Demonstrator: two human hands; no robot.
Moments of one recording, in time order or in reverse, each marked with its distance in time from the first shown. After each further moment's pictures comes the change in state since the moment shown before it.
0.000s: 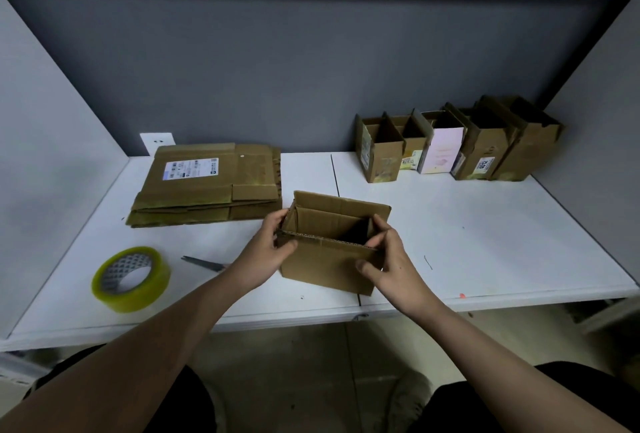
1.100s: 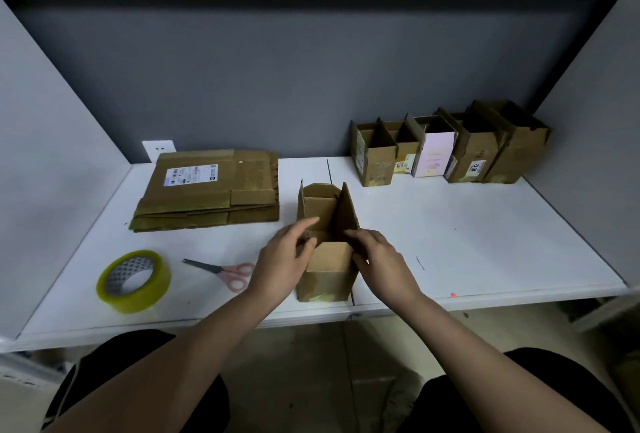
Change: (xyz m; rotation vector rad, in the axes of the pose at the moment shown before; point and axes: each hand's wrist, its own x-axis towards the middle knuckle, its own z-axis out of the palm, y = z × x) left_hand -0.017 0.035 0.037 0.293 0.215 0.153; right_hand 0.007 -0.009 -0.002 -0.367 0.048 -0.076
